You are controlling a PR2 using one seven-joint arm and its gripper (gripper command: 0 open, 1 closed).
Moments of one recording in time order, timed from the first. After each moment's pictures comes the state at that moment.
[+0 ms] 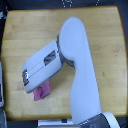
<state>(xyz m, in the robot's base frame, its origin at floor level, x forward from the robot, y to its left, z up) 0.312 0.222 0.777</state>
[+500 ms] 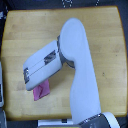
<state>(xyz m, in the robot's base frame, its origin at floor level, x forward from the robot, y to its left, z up) 0.322 0.222 0.763</state>
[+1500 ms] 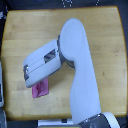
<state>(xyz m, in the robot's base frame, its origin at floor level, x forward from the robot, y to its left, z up) 0.334 0.225 0.758</state>
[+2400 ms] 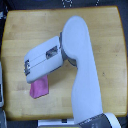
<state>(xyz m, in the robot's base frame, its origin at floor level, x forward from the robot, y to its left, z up) 0.350 0.215 0.772</state>
